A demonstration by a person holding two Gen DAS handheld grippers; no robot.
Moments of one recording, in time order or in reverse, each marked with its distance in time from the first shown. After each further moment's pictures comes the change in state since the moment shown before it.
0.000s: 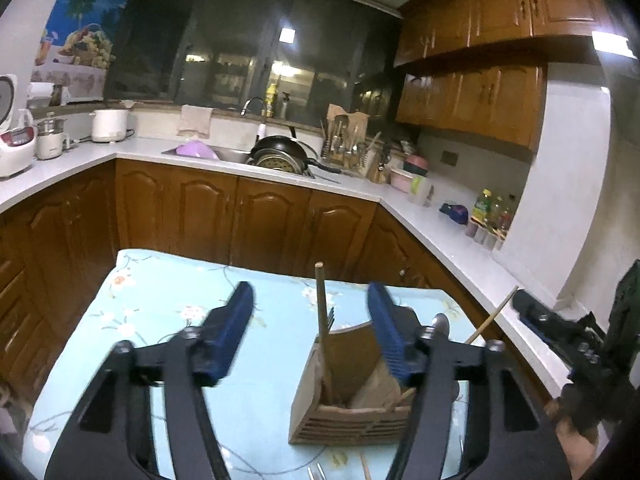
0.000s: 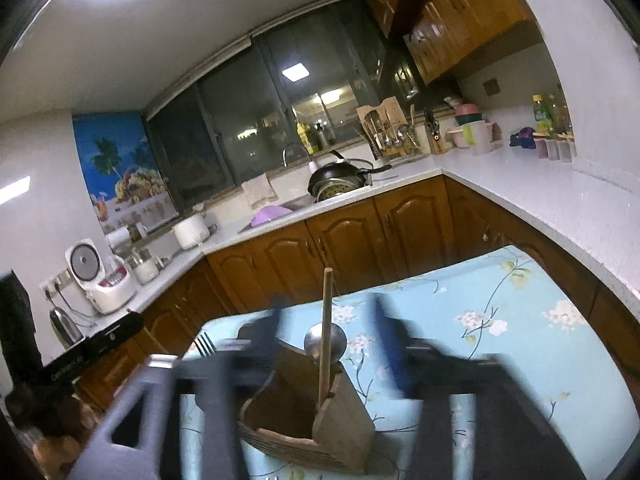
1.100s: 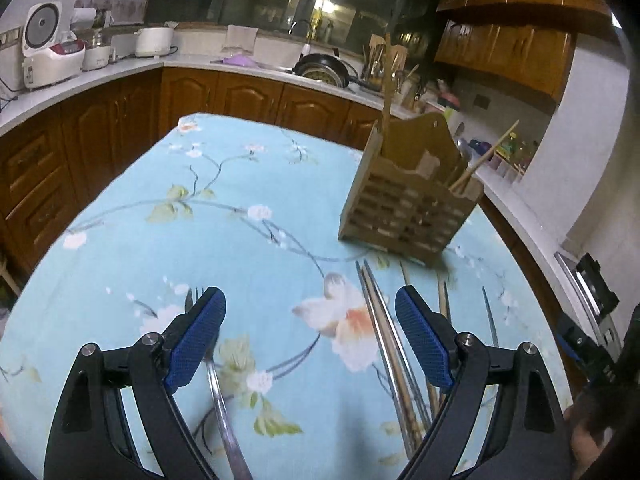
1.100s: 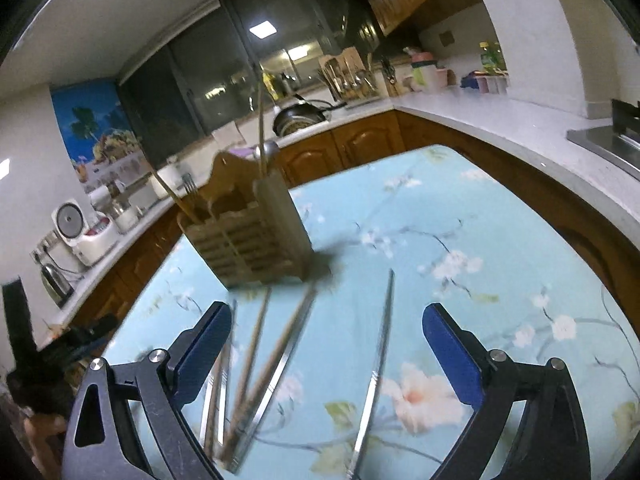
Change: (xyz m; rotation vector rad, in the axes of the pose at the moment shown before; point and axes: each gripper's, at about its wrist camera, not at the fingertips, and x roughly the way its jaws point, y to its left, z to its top) left arm -0.099 0.034 -0.162 -0.094 0.263 0.093; right arm -0.126 -0.035 -0.137 0.031 0.201 -0.135
